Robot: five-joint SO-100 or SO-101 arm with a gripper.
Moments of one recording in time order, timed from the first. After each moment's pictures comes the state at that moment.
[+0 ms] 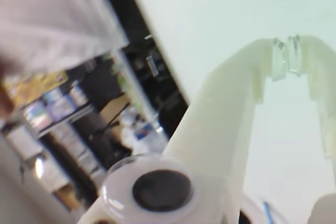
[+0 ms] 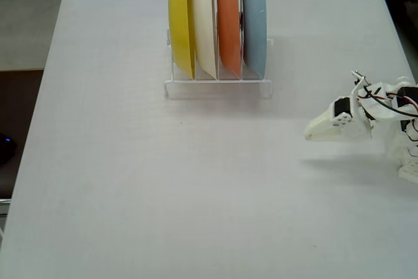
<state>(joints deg) 2.5 188.8 175.6 36.3 3.8</state>
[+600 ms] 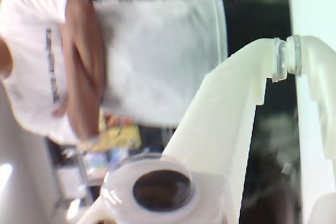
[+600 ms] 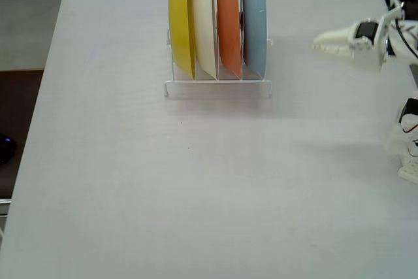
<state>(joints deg) 22.8 163.7 130.7 40.4 -13.7</state>
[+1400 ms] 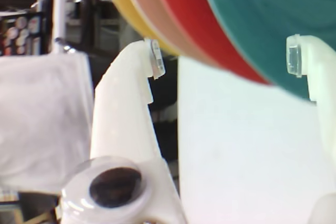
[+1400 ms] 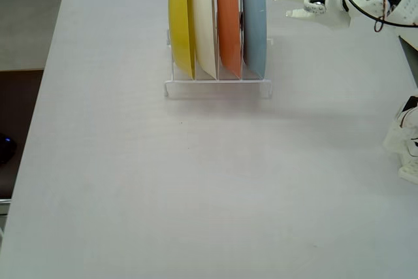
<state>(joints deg) 30.8 121.9 95.0 46.8 -31.9</state>
